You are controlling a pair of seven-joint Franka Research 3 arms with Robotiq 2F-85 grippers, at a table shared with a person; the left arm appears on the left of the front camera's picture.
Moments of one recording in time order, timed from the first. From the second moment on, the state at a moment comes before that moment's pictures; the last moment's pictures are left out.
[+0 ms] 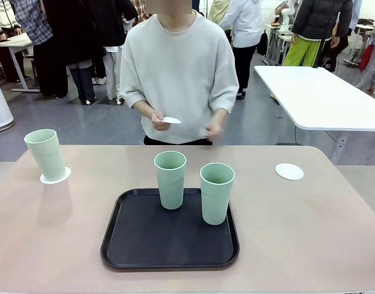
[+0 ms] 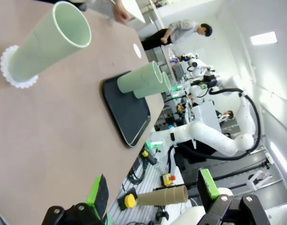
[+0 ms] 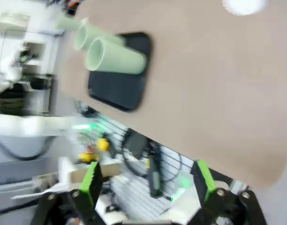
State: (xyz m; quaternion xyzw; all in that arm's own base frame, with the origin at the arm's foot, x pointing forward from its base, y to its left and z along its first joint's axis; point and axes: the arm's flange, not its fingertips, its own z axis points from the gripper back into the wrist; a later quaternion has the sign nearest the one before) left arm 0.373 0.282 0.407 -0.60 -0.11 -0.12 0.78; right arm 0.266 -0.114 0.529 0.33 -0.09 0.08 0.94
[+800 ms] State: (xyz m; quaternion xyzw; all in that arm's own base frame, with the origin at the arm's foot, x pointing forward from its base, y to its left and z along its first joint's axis) left arm 0.373 0.282 0.407 -0.60 -0.11 -0.12 0.78; right arm 0.344 0.002 0.530 0.17 0.02 0.04 0.98
